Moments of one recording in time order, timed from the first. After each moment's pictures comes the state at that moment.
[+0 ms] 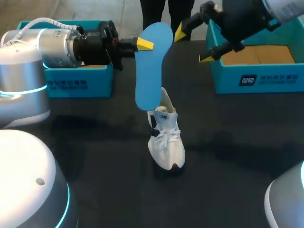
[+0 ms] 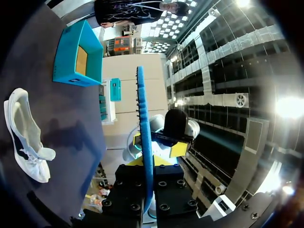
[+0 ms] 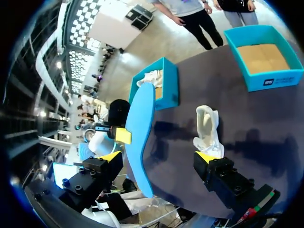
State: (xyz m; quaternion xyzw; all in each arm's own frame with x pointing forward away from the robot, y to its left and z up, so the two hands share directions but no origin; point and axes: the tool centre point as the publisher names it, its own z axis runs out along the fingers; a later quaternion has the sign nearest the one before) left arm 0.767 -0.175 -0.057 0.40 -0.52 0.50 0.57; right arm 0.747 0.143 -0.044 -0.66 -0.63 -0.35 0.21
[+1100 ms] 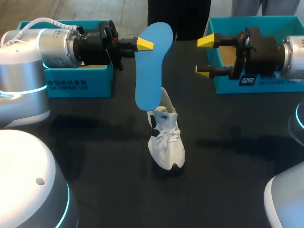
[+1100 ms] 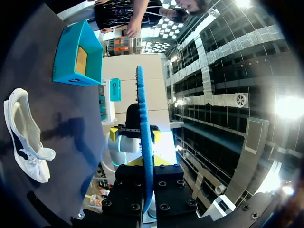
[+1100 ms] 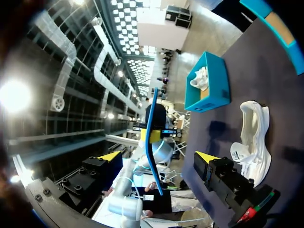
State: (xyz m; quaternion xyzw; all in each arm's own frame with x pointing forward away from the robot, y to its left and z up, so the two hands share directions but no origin) left arm 0.767 -0.175 -0.057 0.40 -0.52 0.50 0.57; right arm 0.756 0.117 -0.073 -0.50 -0.51 -0.55 0.42
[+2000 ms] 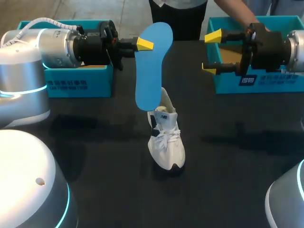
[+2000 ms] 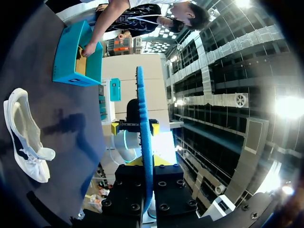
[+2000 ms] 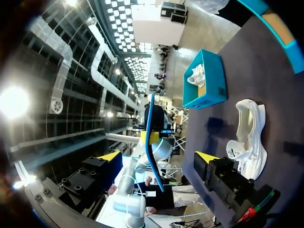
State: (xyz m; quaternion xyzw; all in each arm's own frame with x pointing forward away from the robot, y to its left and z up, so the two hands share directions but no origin) left arm 0.767 -0.175 -0.057 0.40 -0.52 0.50 0.57; right arm 0.766 0.100 -0.071 -0.51 -0.52 -0.53 0.43
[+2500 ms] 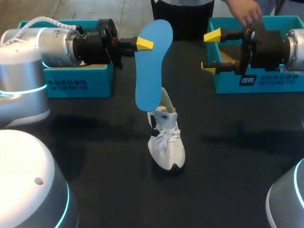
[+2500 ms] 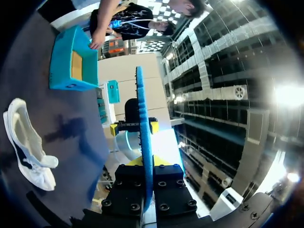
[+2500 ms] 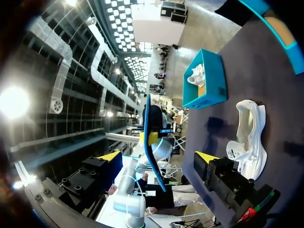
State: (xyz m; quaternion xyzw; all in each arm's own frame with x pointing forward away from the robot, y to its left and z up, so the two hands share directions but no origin) left arm 0.767 -0.174 -0.056 0.37 -0.55 0.53 0.53; right arm 0.768 0.101 -0.071 -0.51 -0.52 -0.53 0.43
